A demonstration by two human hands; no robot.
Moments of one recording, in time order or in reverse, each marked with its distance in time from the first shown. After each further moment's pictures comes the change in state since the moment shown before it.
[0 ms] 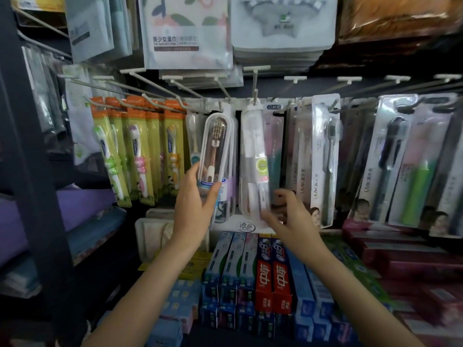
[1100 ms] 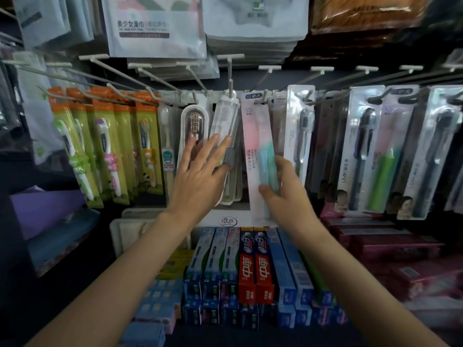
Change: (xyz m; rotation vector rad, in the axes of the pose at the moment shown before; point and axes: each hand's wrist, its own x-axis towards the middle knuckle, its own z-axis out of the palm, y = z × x) left_hand 0.031 0.013 0.023 0.846 0.066 0.821; right_hand -0.004 -0.056 -0.035 0.242 0.077 0.136
